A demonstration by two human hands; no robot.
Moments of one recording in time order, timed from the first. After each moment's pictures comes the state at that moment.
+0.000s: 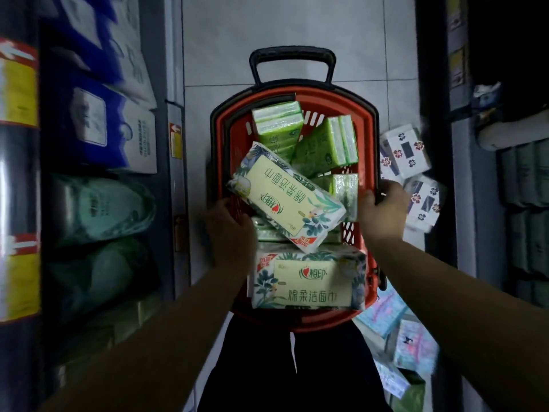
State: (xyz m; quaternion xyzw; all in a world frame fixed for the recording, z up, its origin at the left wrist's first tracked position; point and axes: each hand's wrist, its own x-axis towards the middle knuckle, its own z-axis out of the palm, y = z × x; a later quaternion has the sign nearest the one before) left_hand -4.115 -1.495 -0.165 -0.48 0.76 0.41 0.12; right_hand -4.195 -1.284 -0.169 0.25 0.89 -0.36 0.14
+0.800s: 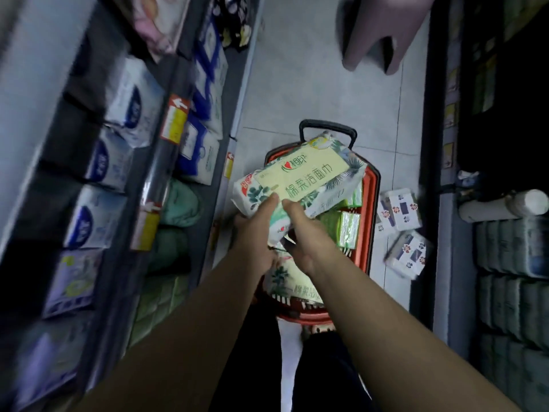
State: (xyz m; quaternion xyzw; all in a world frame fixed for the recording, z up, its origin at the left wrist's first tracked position) left_hand -4.100 -1.506 0.015 -0.51 0.40 0.76 0.04; right_hand -4.143 -1.426 0.008 0.31 0.57 -0.62 0.44
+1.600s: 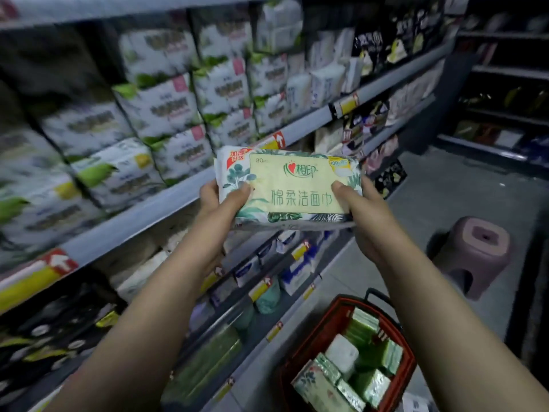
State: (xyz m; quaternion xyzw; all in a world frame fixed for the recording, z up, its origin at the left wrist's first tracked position) left_hand -3.943 -1.520 0.447 -0.39 0.57 0.61 -0.39; right_hand -4.155 -1.429 0.424 -0.29 0.57 -0.68 0.37
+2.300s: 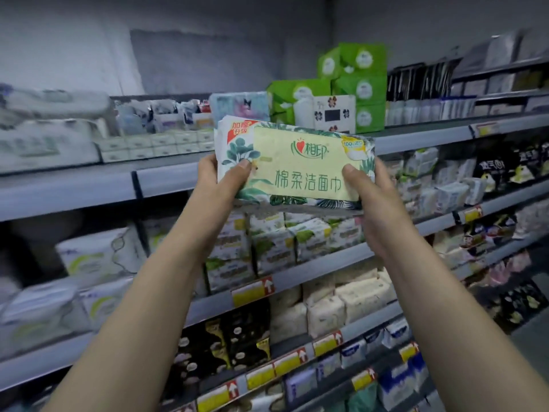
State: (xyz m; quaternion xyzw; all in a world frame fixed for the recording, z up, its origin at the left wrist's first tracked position) left_hand -3.680 -1.458 0.650 -0.37 0.63 0.36 -0.58; right_hand -3.906 -1.455 0.622 -0.48 0.38 -0.70 0.36
